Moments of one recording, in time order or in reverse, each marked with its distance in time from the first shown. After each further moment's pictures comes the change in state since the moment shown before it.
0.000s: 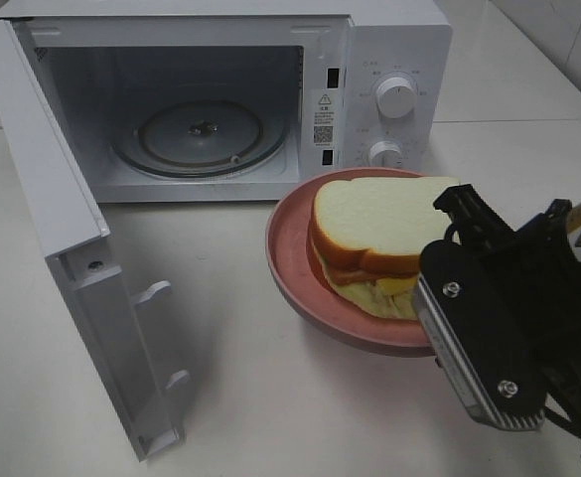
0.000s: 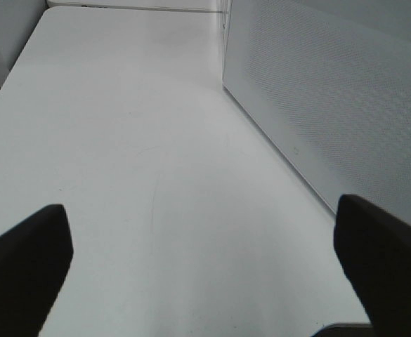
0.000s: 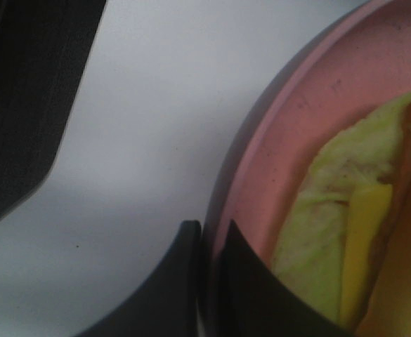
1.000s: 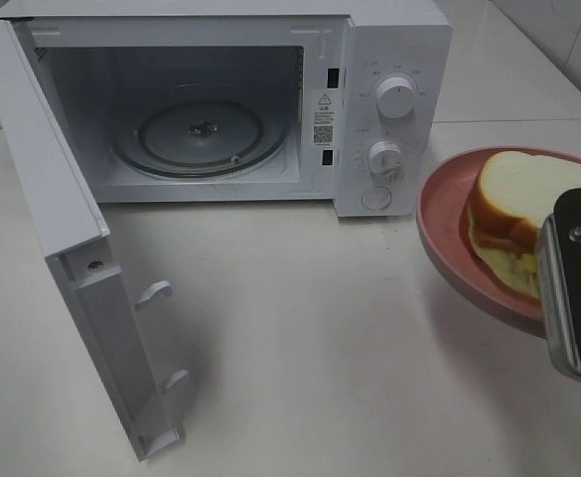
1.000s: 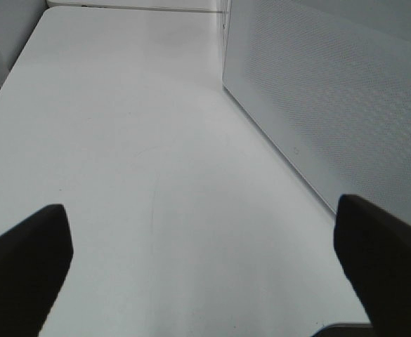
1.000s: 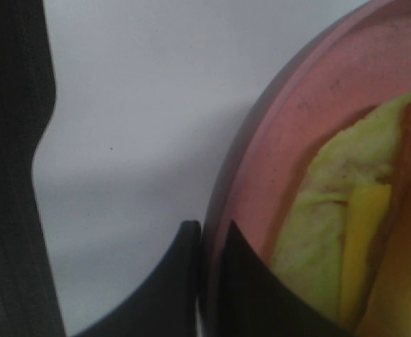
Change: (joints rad) left arm 0.000 0.000 0.000 0.000 0.000 0.000; right arm 0.000 -0.265 0.059 -0.295 0.214 0.646
